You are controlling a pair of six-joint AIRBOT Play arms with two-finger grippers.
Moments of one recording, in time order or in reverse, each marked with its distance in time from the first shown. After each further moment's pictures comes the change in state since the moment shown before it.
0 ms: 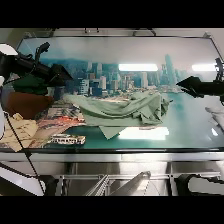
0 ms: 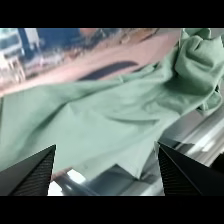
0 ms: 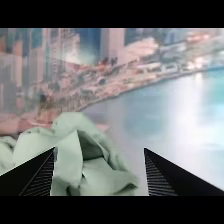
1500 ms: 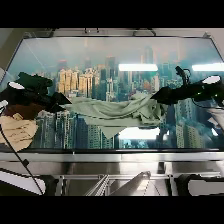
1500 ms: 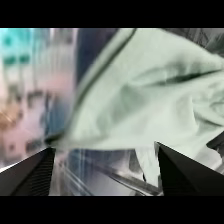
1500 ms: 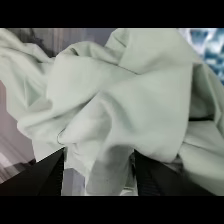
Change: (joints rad) left arm 0.121 0.014 -0.469 0.000 0.284 0.114; right arm 0.277 -0.105 0.010 -0.048 0.119 0.078
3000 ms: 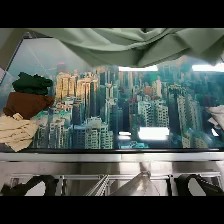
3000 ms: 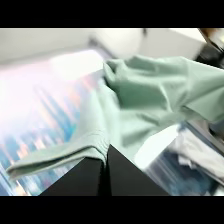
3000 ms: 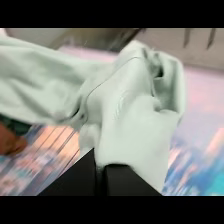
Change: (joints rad) left arm -0.106 0.674 0.748 -0.250 -0.047 -0.137; right arm -0.240 0.807 0.381 0.132 0.071 -0.010
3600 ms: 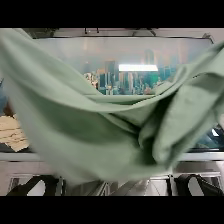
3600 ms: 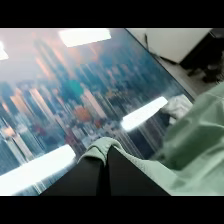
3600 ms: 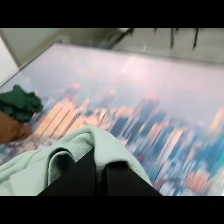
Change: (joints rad) left arm 0.052 0.056 -0.282 -0.013 -0.171 0.013; right arm -0.071 0.080 -0.213 0.016 0.100 0.047
